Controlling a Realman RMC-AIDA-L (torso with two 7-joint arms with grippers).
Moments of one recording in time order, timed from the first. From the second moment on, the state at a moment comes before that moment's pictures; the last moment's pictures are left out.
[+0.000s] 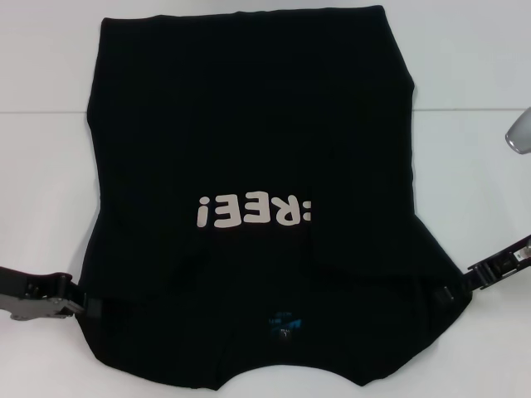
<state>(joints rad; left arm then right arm) -0.62 -1.92 0.49 0.64 2.62 1.62 -2.42 0.82 1.98 -0.80 -0.66 -2.72 -1.46 2.30</state>
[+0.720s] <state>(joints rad) -0.63 -1.92 0.49 0.64 2.62 1.62 -2.41 0.82 1.98 -0.81 -0.67 -2.72 -1.45 2.30</state>
